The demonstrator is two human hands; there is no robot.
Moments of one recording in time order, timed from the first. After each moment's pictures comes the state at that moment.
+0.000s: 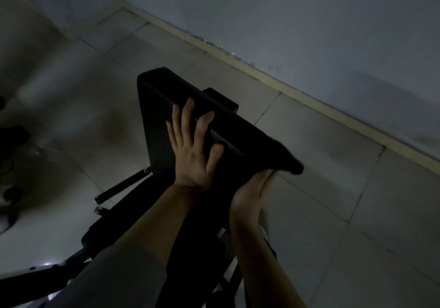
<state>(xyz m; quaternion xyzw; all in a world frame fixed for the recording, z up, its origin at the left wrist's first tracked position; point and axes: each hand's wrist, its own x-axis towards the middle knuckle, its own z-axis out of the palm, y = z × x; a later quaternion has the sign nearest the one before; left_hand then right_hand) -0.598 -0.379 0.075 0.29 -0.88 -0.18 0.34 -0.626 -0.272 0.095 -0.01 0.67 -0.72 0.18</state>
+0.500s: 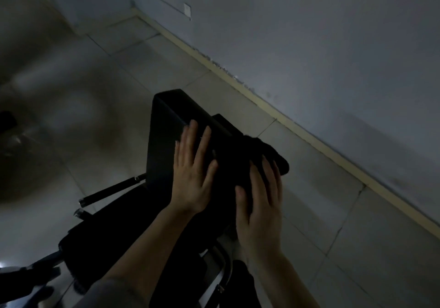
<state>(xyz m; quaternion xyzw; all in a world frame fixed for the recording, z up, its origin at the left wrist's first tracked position) -0.589 -0.381 0.082 0.32 -0.84 -0.26 0.35 -0.658 -0.250 0.115 -0.43 0.80 -0.41 -0.02</state>
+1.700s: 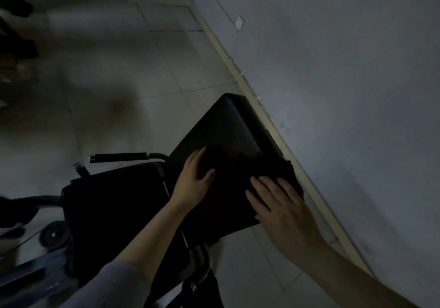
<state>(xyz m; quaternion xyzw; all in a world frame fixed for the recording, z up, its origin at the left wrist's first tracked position) -0.515 -0.387 0.056 0.50 -0.62 -0.53 0.28 -0.684 -0.261 0.156 -0.79 0.59 0.12 -0.10</state>
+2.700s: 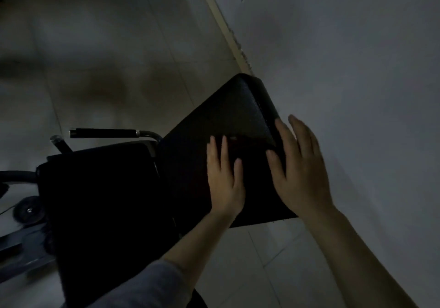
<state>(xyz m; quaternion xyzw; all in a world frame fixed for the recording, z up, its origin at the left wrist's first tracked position) -0.581 -0.348 0.055 0.51 -0.54 -0.53 0.41 -0.672 -0.336 0.178 -0.66 0.75 -0.07 -0.03</state>
